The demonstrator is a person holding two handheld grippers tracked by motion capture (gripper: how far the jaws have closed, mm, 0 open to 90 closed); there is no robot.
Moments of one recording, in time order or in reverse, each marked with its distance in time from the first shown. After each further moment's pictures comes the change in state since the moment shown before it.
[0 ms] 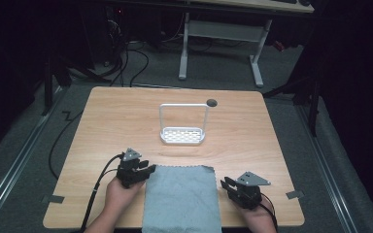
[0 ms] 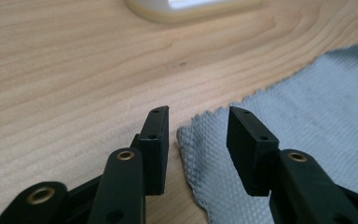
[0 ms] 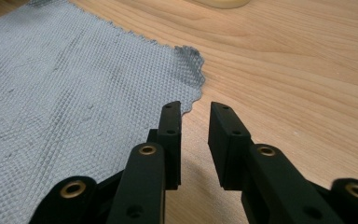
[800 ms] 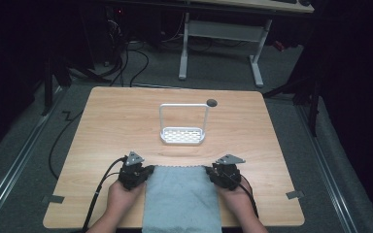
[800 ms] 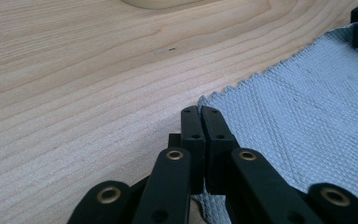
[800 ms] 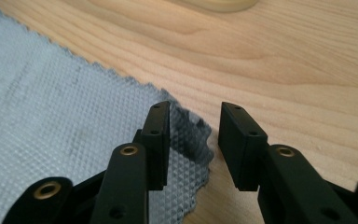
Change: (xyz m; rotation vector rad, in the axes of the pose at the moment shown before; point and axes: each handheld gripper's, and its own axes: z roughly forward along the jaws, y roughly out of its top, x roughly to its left) left arm -0.003 -0.009 0.003 -0.004 -0.014 0.035; right arm 0.003 0.039 0.068 0.102 -0.052 0.065
